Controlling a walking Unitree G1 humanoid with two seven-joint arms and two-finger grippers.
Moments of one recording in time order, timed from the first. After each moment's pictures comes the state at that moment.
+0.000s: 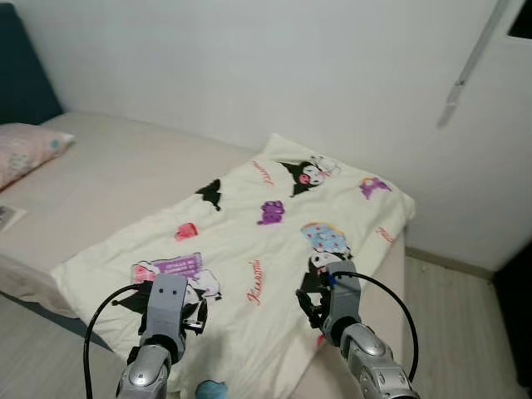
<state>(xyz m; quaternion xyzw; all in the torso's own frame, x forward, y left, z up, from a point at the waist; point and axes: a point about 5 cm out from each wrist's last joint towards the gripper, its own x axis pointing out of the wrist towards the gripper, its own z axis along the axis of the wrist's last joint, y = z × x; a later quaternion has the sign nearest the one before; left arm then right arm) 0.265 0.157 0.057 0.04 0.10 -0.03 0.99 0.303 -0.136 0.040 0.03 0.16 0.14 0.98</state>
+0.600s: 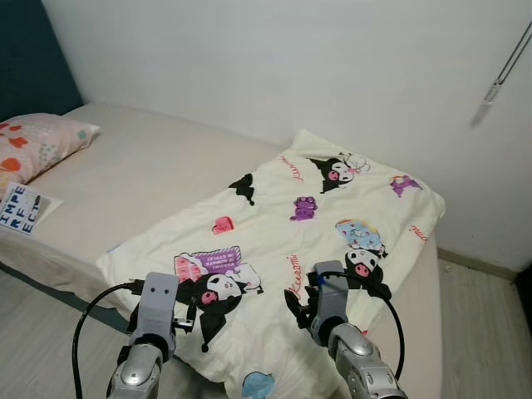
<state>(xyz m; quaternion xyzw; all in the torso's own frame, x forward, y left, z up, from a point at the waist) 0.265 0.162 0.058 0.06 0.10 -0.02 0.99 0.303 -0.129 0.041 0.04 0.16 0.13 0.98</state>
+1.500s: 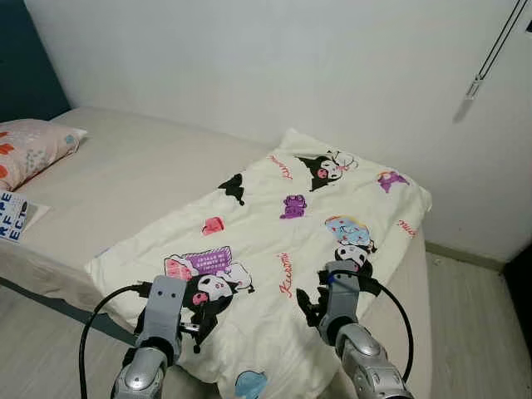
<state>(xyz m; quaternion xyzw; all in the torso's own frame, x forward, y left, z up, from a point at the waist) 0.257 0.162 0.052 0.06 0.10 -0.03 0.99 0.305 -0.134 0.043 0.05 0.16 0.11 0.98</state>
